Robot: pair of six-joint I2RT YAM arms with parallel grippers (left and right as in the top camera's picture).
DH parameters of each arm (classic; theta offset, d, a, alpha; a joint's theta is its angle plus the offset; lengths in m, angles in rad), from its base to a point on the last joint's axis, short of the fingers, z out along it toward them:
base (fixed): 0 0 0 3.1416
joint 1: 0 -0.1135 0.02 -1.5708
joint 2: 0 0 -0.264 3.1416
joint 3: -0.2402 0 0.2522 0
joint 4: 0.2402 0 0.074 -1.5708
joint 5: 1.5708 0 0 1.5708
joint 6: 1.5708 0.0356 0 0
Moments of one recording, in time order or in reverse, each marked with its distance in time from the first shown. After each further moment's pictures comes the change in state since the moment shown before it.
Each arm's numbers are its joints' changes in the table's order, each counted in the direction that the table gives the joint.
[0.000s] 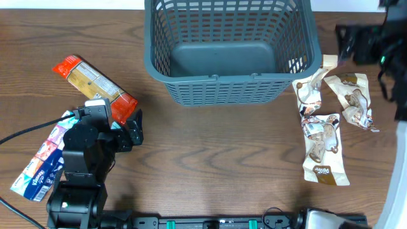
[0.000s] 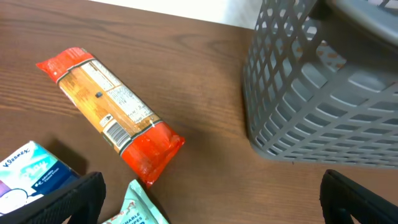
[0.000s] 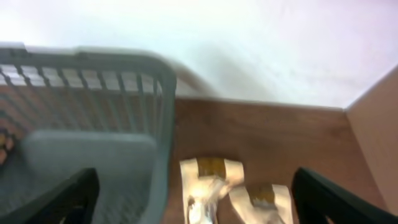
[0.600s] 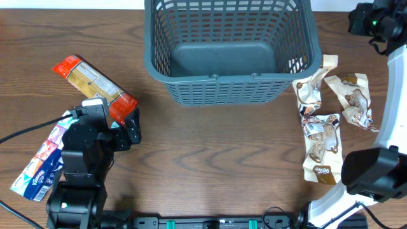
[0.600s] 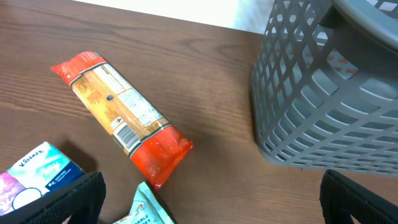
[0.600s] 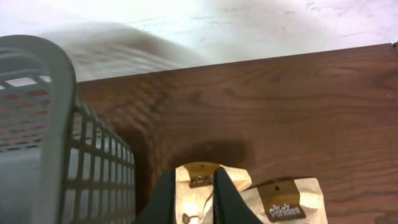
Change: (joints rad) left arm 0.000 0.000 -0.005 0.000 -0.039 0.000; right arm 0.086 -0.453 -0.175 -0.040 -0.027 0.108
